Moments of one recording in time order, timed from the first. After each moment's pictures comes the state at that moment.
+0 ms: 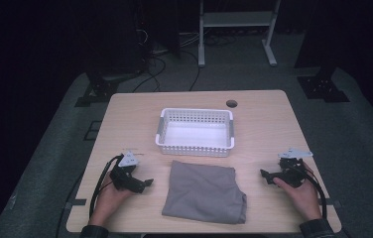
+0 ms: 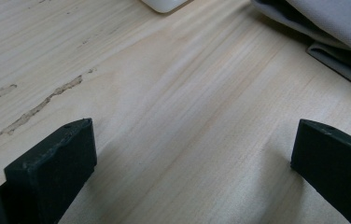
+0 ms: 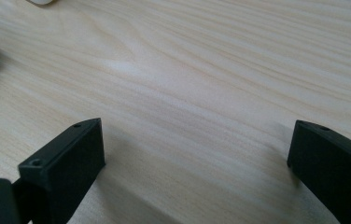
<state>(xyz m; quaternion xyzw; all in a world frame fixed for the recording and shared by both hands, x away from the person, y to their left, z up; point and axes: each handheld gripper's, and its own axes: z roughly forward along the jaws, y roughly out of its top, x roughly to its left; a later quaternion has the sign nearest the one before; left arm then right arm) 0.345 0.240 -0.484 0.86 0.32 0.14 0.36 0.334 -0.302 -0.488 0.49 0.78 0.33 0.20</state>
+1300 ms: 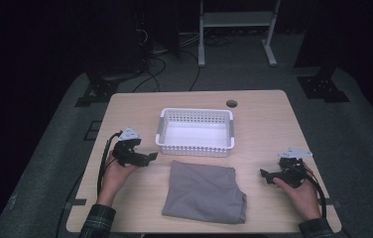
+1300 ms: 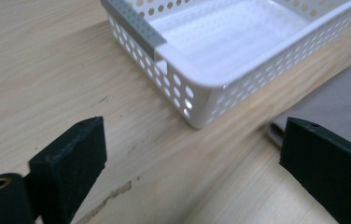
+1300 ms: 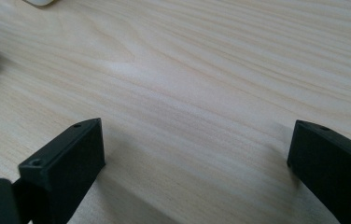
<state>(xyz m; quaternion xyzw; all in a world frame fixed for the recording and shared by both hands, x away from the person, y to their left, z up) 0.390 0.221 -0.422 0.82 0.37 0.16 0.41 0.334 -0.301 -0.488 0.49 0.78 0.33 0.20</state>
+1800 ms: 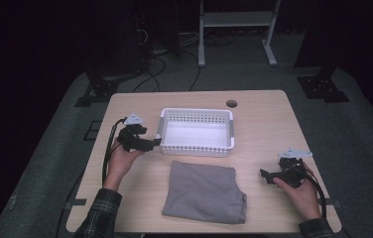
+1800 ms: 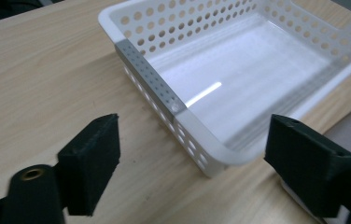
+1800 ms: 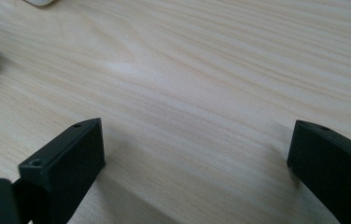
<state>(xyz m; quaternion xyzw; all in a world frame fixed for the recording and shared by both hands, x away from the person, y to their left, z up) 0.426 0.207 -0.403 0.82 0.37 0.16 0.41 0.334 -0.301 -0.488 0.49 0.78 0.33 0.20</state>
